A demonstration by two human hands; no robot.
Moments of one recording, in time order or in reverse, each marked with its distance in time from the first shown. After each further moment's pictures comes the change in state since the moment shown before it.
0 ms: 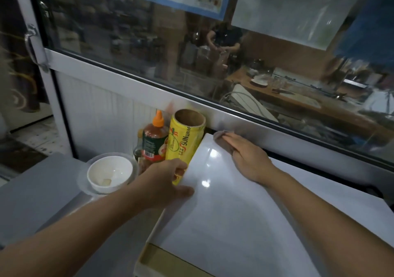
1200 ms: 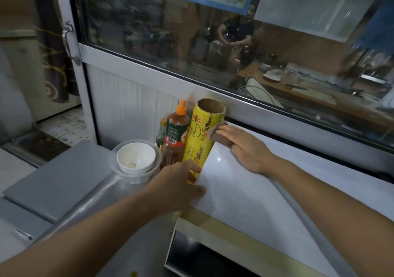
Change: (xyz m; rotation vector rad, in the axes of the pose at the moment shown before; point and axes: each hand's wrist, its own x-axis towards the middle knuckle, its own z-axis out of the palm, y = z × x) left_hand -0.061 -0.008 0.003 -0.222 -0.033 -0.126; right_hand -0.011 -0.054 0.013 0.005 -0.064 -0.217
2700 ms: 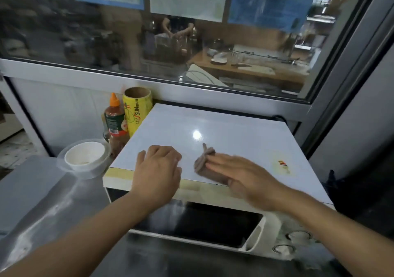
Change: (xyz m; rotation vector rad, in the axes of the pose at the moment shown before) left_hand -0.056 0.085 0.108 0.634 0.313 0.346; right_hand -0.262 -0.006 -0.030 0.017 -0.037 0.027
